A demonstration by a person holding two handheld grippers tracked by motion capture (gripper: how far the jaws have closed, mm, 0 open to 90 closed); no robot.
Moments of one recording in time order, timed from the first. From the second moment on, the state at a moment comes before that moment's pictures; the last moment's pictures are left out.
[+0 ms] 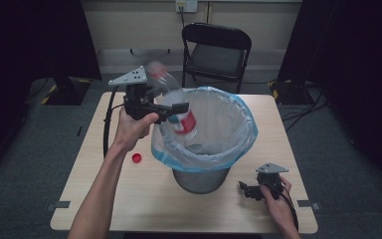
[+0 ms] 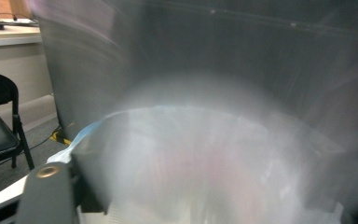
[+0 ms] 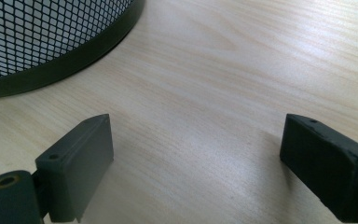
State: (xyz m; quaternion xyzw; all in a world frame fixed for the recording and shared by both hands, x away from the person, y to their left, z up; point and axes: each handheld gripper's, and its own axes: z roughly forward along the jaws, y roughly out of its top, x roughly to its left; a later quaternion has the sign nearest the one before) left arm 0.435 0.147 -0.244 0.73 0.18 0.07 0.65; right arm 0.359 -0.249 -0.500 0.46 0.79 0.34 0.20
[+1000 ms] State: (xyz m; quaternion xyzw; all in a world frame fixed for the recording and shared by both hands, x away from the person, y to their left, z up) left arm 0.428 0.195 -0.253 0.71 0.22 0.11 0.66; right arm 0.359 -0.249 -0.500 0.46 0.79 0.34 0.20
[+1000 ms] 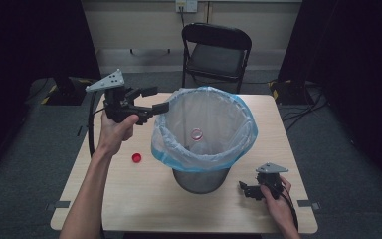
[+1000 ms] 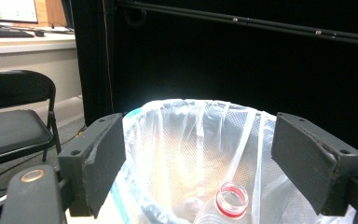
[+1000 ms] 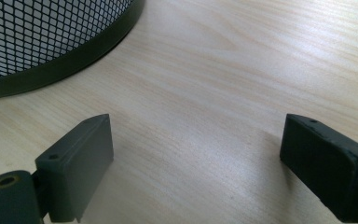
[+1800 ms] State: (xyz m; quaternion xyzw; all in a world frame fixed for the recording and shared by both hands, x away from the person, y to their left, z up) left arm 0.414 0.269 -0.296 0.71 0.30 0.15 0.62; right arm 0.359 -0.249 -0.500 0.46 0.79 0.34 0.20
